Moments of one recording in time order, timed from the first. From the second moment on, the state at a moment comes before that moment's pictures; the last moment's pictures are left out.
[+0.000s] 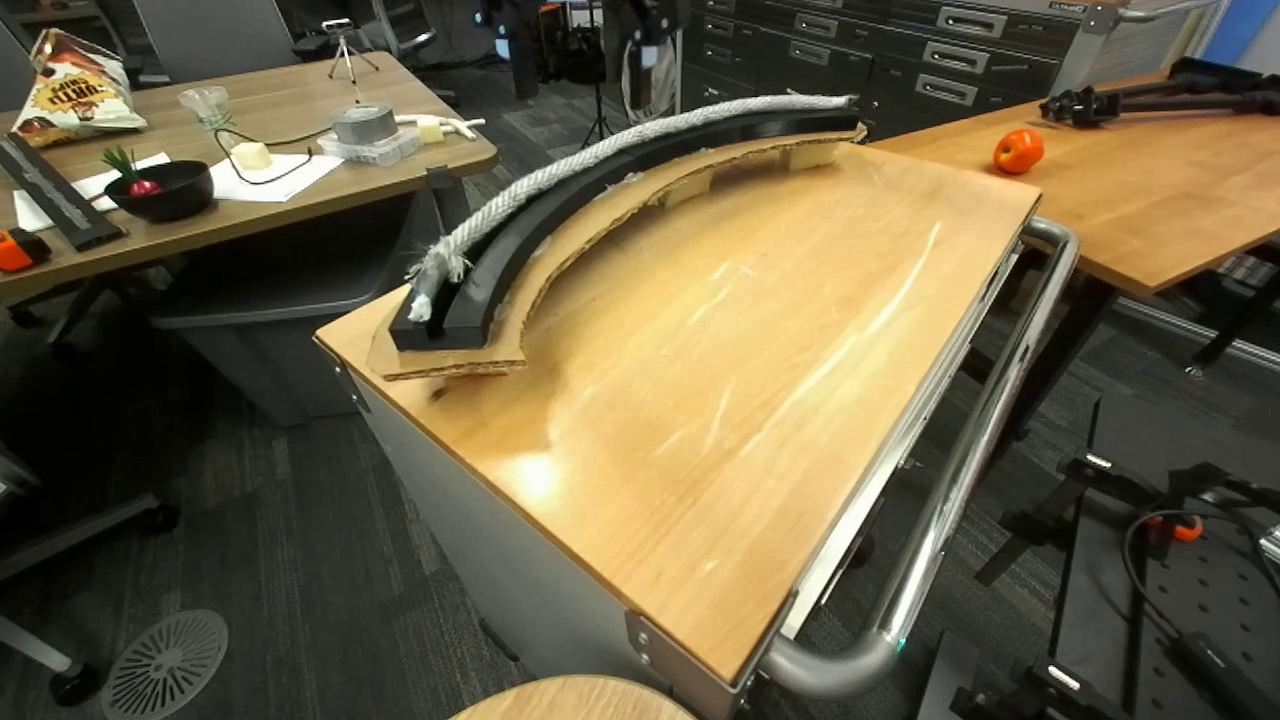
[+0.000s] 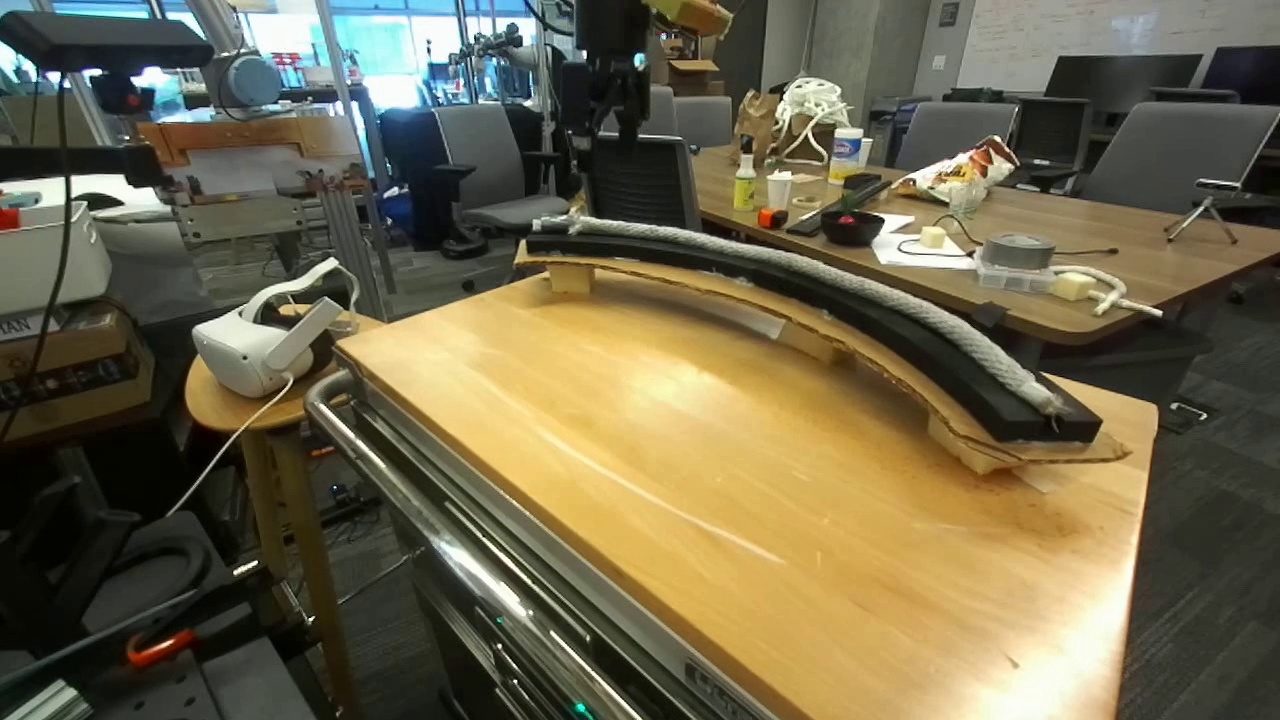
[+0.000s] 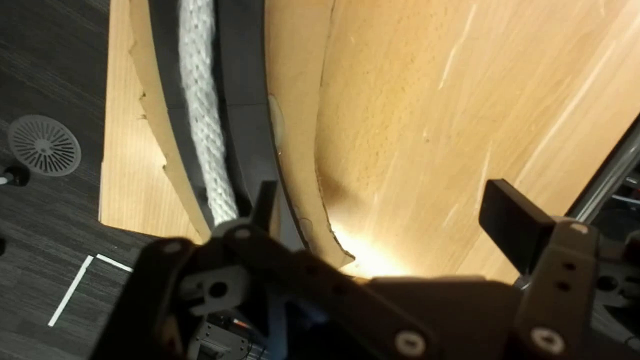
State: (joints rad) arm 0.09 0.34 0.06 -1.56 0.02 1.88 -1.72
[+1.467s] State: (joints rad) arm 0.05 0.71 0.15 -1.19 0.07 1.86 -1.73
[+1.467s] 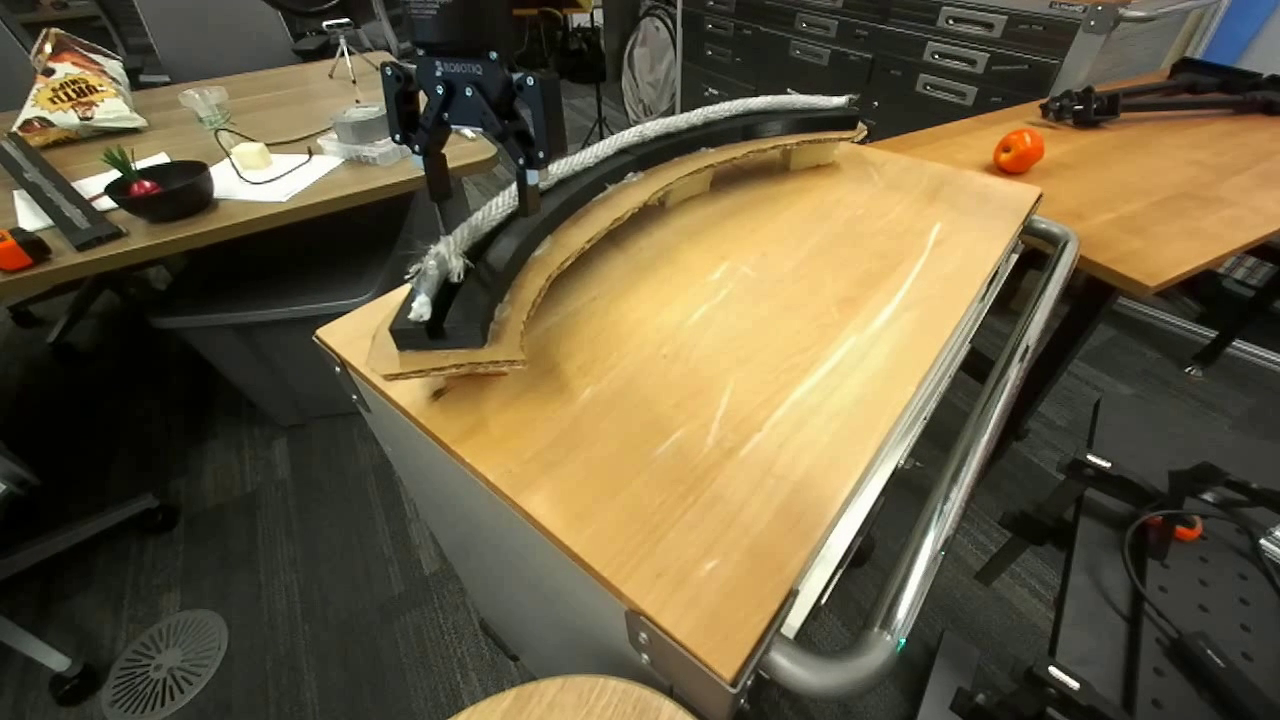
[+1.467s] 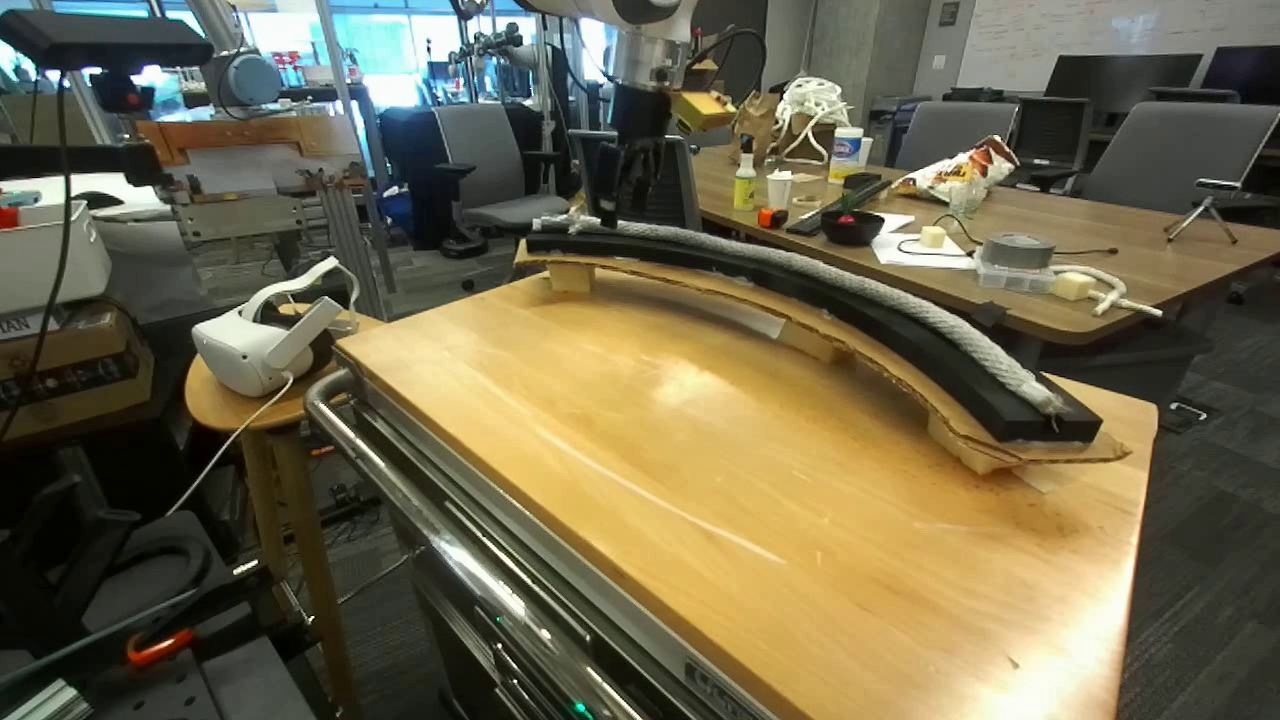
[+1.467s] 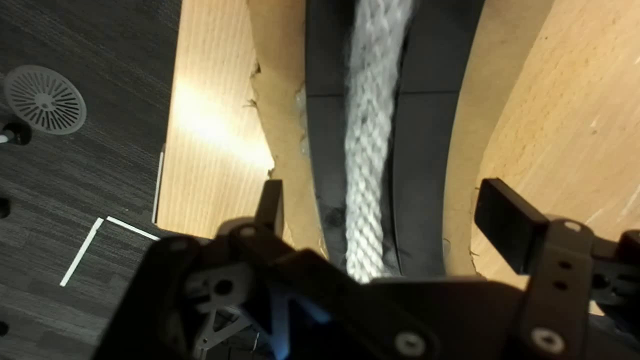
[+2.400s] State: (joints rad) arm 0.02 0.74 0.16 -1.14 0.15 1.82 -1.73
